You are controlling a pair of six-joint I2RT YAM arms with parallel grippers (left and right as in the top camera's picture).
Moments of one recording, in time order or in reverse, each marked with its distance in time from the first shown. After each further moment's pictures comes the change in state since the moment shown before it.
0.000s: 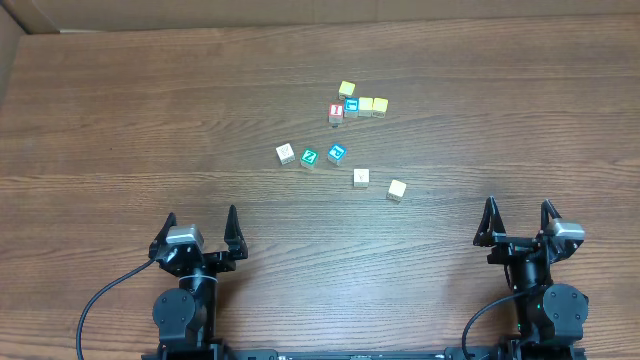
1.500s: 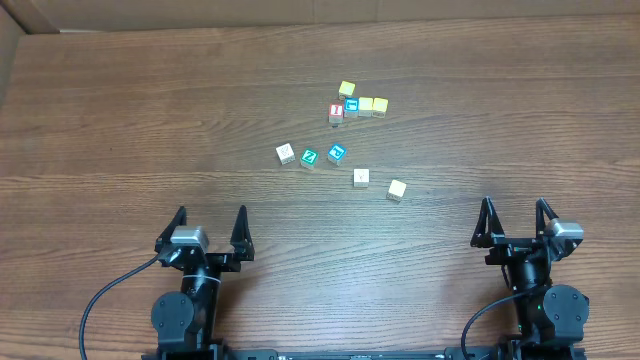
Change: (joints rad) left arm 0.000 0.000 0.007 0.039 0.135 -0.024; right arm 0.000 0.000 0.000 0.015 -0.052 0.041
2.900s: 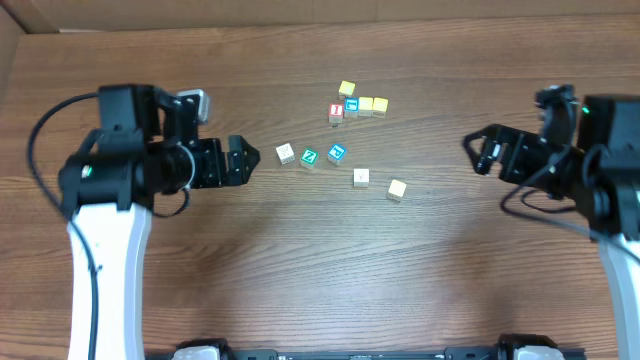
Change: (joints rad) left arm 0.000 1.338 1.425 -1.149 0.268 0.097; right arm 0.000 1.202 1.290 -0.989 -0.394 0.008
